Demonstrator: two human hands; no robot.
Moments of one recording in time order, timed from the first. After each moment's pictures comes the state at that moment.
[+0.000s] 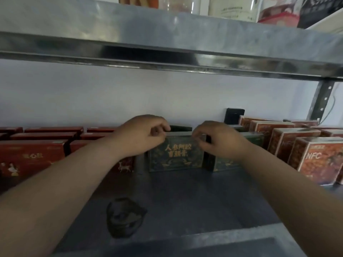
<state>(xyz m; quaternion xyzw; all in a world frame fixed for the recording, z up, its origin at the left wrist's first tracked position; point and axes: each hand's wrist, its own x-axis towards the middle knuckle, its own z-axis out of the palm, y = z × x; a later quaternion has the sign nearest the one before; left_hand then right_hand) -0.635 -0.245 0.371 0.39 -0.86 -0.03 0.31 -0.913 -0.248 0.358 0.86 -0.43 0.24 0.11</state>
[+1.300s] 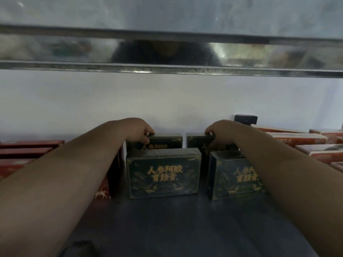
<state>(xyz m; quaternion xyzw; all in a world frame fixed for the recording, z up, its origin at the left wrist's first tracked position) -0.670 -0.404 0.398 0.58 -0.81 0.00 0.01 -0.975 -0.418 0.391 0.80 -0.59 -0.05 0.10</state>
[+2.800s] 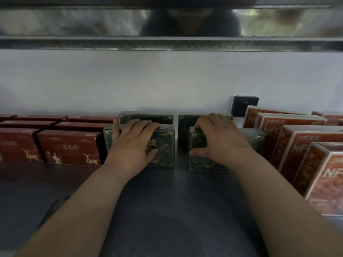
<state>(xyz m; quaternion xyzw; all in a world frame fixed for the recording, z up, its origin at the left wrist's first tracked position) -0.733 -0.282 0.286 0.57 -0.74 0.26 0.26 -0.989 -0.302 0.334 0.83 -0.51 0.18 0.16</state>
